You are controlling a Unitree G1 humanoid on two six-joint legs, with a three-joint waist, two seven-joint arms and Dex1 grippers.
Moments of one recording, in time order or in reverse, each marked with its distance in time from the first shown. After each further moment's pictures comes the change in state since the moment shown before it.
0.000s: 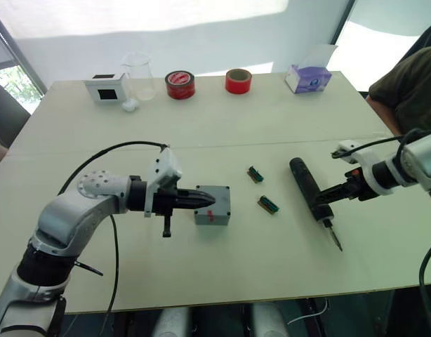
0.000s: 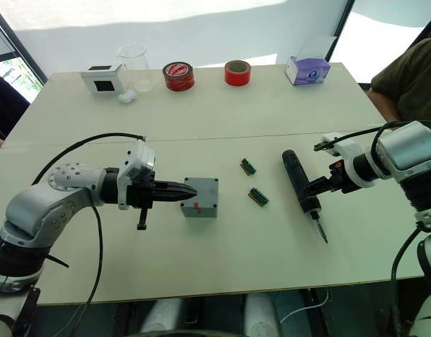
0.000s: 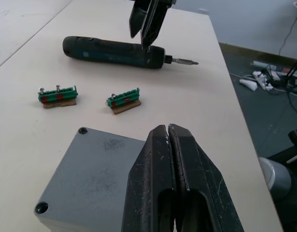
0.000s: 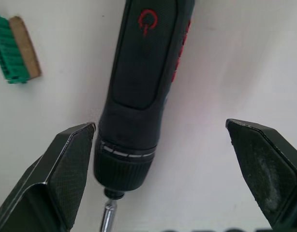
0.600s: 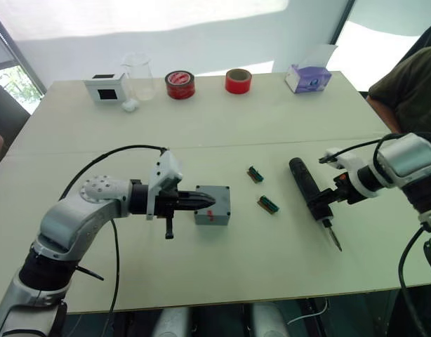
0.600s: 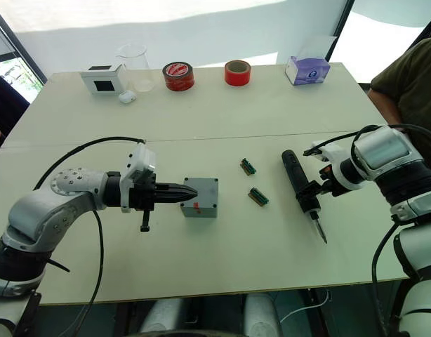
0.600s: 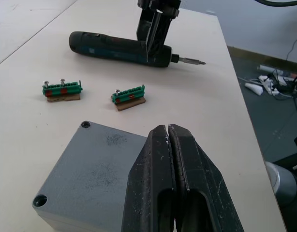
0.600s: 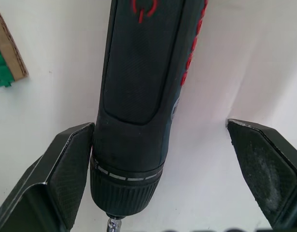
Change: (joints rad) left arm 0.017 -0.016 0.000 -0.011 -0.002 0.005 0.045; right arm -0.034 0.094 0.053 0.062 -0.107 0.067 0.044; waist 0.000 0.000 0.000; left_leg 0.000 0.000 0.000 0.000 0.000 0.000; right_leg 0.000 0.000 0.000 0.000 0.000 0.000
